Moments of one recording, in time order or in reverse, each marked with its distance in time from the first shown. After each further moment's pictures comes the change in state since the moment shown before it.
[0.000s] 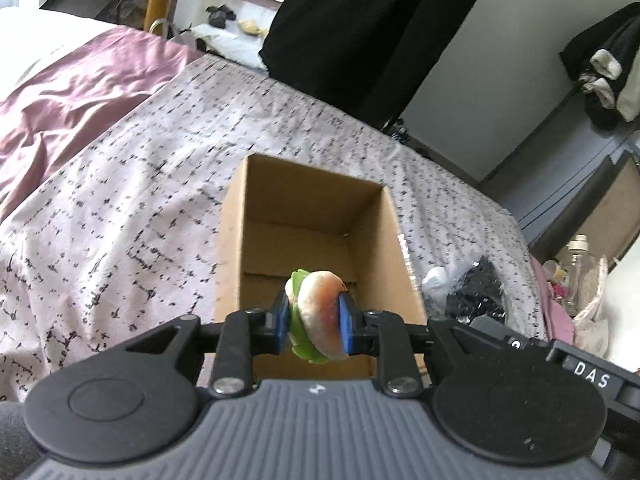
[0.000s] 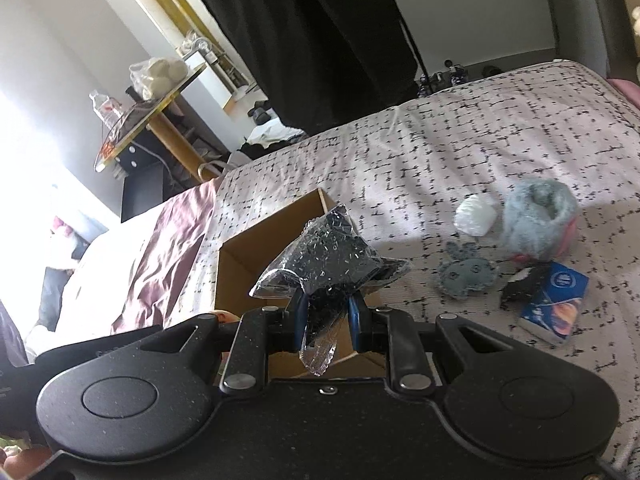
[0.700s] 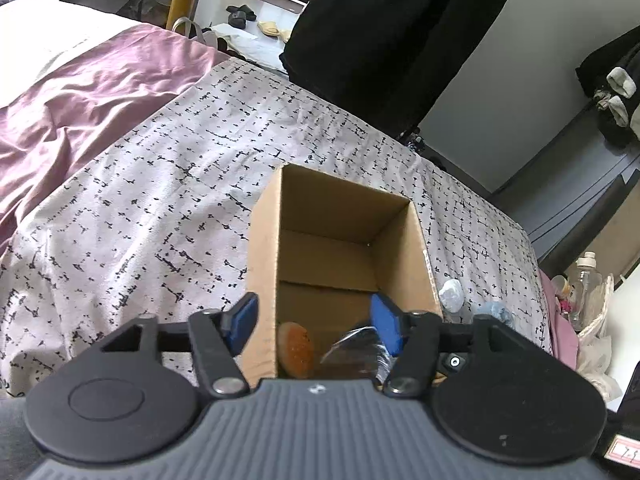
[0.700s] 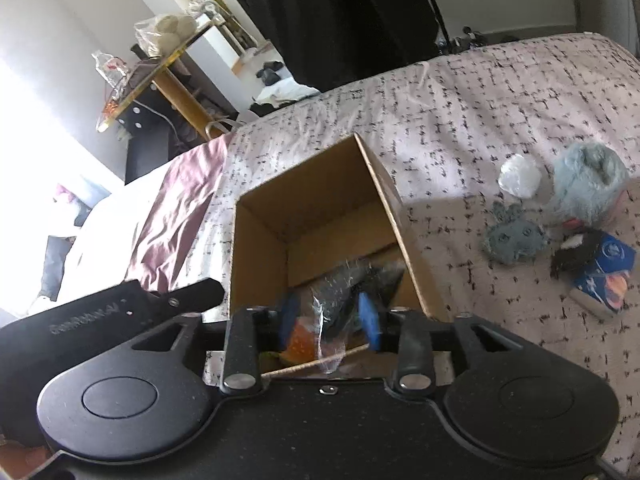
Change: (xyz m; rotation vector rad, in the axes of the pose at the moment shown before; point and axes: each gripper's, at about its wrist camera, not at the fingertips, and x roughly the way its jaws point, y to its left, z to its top) left arm -0.014 0.017 0.008 -0.044 -0.012 0.029; right arm 0.025 0.024 -0.013 -0.011 0.098 0.007
